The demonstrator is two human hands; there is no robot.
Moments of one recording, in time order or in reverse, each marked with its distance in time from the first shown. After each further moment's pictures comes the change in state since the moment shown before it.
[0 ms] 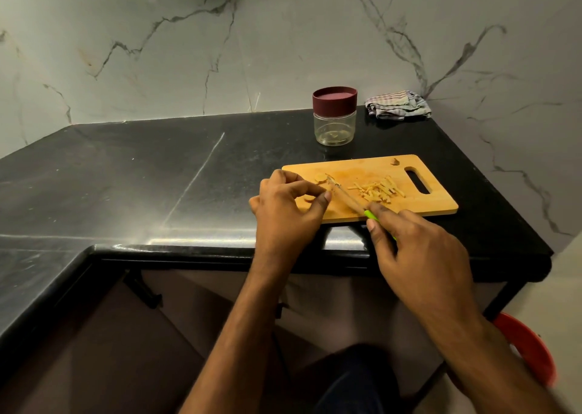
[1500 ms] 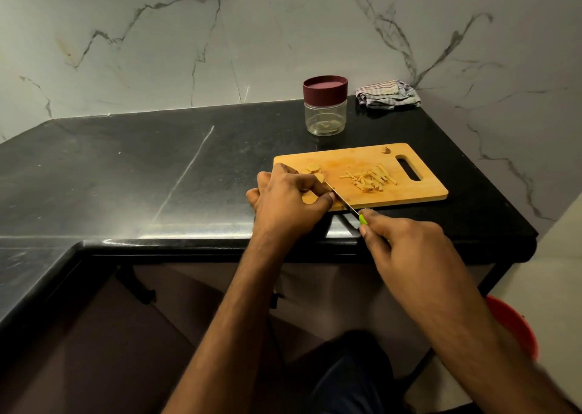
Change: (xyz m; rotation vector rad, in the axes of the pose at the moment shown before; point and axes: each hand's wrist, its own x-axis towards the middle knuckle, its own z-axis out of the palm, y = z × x) left_hand 0.006 0.011 -0.001 0.188 -0.248 -0.077; right_hand -0.015 -0.019 -0.023 0.145 -0.145 0.047
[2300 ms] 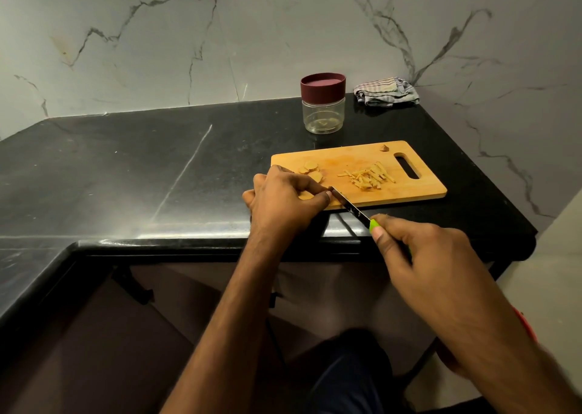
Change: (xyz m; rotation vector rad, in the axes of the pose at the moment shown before) left_hand 0.000 0.004 -0.005 -0.049 -0.052 -0.088; right_hand -0.013 0.008 -0.015 0.099 0.012 0.043
